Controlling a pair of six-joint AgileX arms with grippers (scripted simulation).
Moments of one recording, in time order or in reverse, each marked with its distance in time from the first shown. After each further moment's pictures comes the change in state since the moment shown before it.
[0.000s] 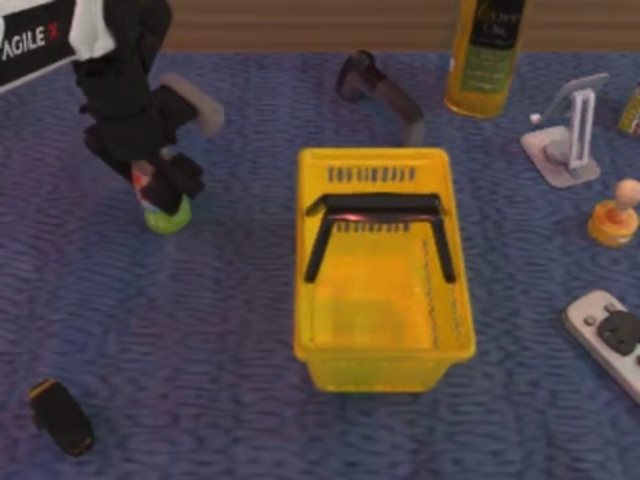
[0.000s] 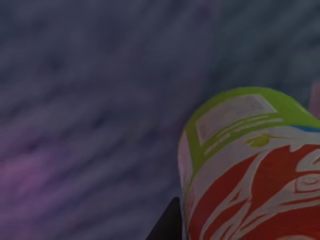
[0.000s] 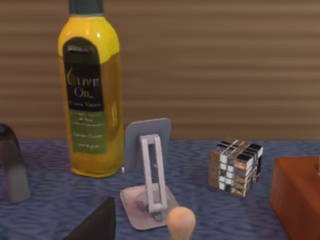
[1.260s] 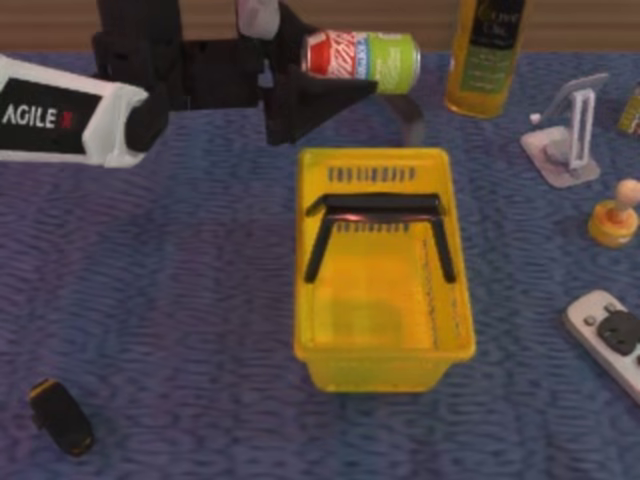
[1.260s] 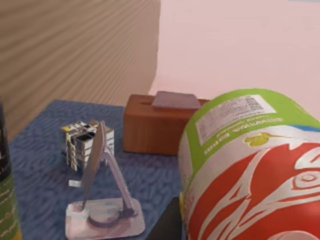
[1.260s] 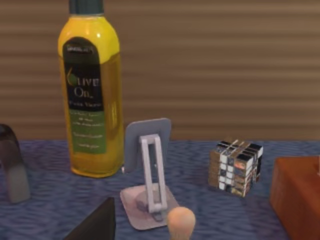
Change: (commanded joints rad) left arm -0.106 -0.254 -0.602 1.725 1.135 -0.524; right arm 0.000 0.000 0.000 0.000 0.000 0.000
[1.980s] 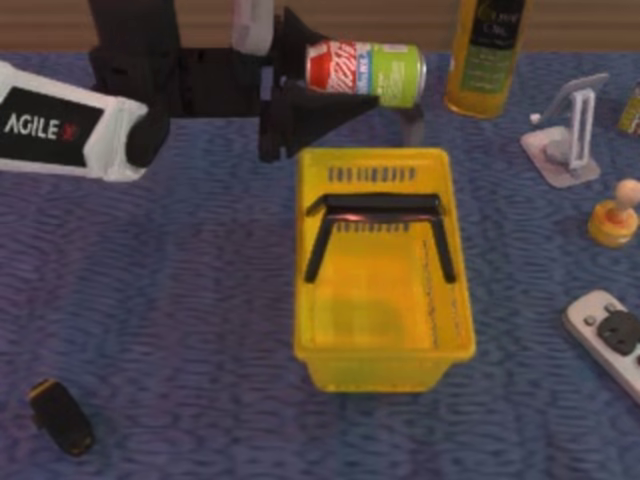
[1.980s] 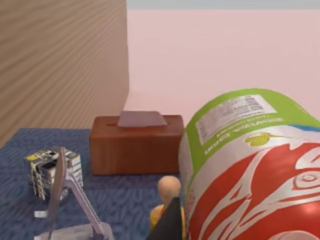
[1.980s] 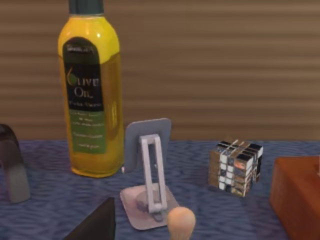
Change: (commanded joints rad) left arm 0.002 0.004 -0.049 0.149 0.086 -0.034; right arm 0.000 0.000 0.000 0.000 0.000 0.000
